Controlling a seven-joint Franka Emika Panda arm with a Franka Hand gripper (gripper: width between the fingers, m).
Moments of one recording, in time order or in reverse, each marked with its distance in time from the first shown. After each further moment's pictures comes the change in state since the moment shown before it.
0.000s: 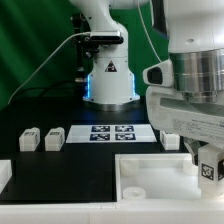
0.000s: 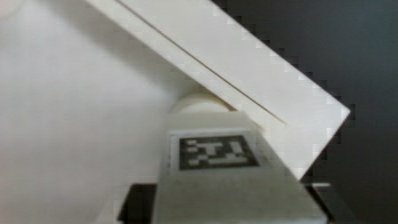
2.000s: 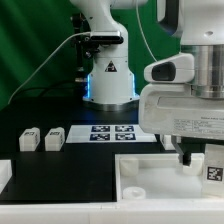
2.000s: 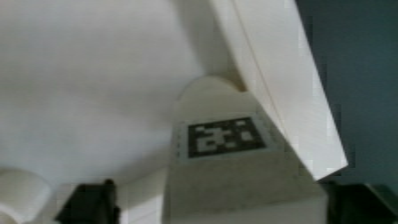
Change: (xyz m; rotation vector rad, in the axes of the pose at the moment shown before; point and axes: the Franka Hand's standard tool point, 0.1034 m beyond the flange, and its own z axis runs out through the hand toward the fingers) arm -0.001 -0.001 -0.004 -0.057 0.089 -0.603
